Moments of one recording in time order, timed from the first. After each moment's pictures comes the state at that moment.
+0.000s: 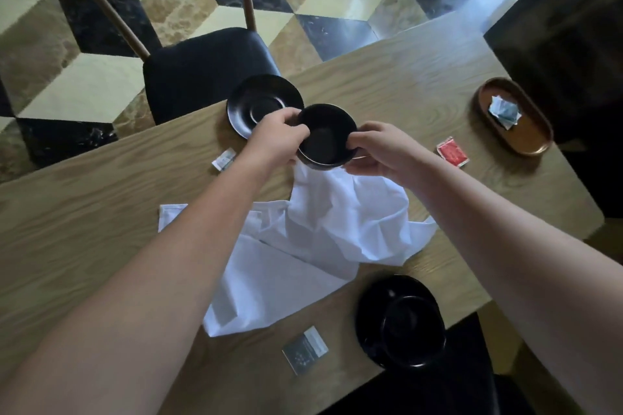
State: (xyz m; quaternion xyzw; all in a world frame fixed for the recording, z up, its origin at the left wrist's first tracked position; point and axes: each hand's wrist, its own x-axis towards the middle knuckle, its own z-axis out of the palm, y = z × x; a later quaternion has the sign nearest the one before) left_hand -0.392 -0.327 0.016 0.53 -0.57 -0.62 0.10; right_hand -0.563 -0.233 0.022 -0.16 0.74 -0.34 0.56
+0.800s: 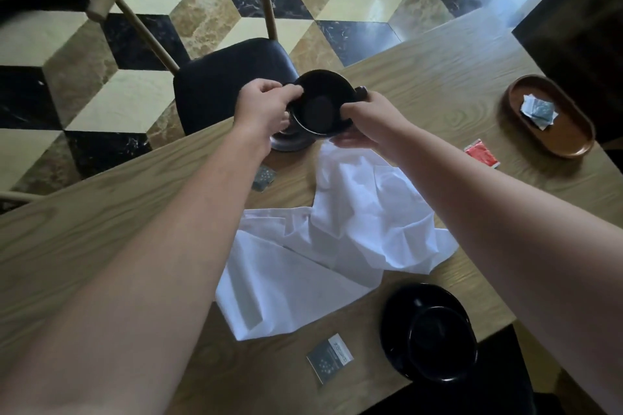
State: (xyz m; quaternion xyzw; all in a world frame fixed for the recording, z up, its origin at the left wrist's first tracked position) left_hand -0.382 -0.382 0.041 0.61 -0.47 -0.60 0.23; right_hand -0.535 -0.297 0.035 -0.17 0.73 -0.40 0.53
